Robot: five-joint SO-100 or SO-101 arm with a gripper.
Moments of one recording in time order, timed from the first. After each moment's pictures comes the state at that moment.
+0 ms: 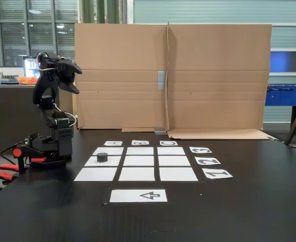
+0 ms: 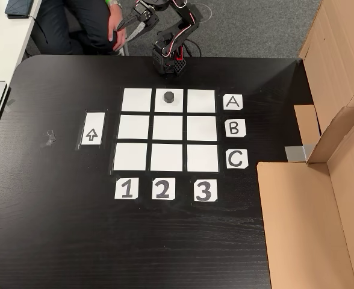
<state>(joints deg) 44.4 164.9 109.3 85.6 -1.8</state>
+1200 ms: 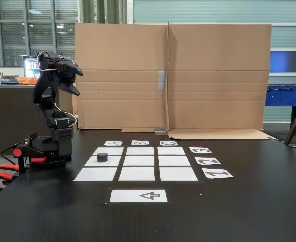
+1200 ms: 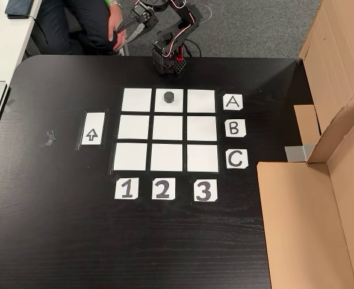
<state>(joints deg) 44.3 163.7 109.3 85.9 -2.7</state>
